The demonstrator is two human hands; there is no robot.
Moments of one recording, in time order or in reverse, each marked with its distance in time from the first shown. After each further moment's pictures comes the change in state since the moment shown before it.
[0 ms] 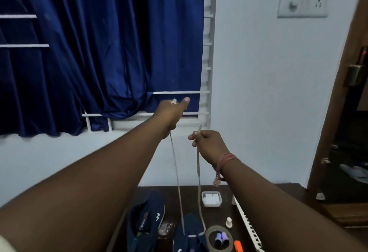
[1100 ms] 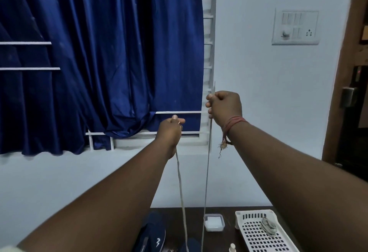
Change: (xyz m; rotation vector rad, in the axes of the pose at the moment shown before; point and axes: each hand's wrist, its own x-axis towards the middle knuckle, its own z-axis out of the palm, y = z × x) left_hand 0.004 0.008 0.005 -0.270 0.110 0.006; right_hand 0.061 -0.122 -0.052 0.184 0.327 -0.219
